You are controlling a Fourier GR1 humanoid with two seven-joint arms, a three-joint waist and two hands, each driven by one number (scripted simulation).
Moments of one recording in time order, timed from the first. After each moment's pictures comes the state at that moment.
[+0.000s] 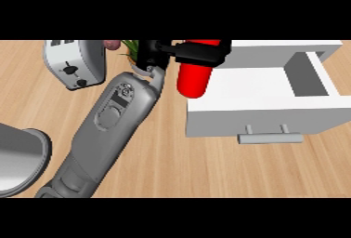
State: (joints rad) left arm -1.01 0.00 -0.18 -1.17 0.03 0.43 0.29; right arm 0.29 -0.03 -0.29 -2.20 -0.14 0.22 0.11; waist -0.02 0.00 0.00
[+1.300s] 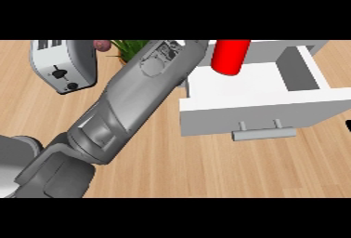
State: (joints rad) left arm -1.48 0.00 -0.33 -0.53 0.34 0.55 0.13; right arm 0.21 -0.05 -0.28 -2.15 -0.12 0.21 0.12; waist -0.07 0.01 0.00
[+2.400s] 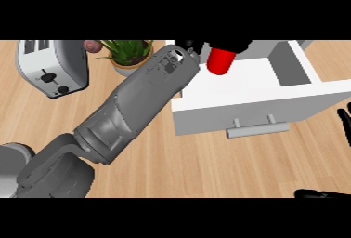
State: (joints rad) left arm -1.46 0.00 -0.57 -0.38 0.47 0.66 -0.02; right arm 0.13 -0.06 -0.25 -2.12 -0.09 0.19 0.14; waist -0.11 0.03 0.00
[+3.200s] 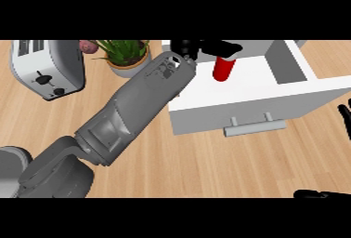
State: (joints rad) left arm -1.42 0.00 -0.63 -0.37 0.56 0.78 -0.05; right arm 0.10 -0.07 -0.24 -2.14 -0.07 0.20 0.15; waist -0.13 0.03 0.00
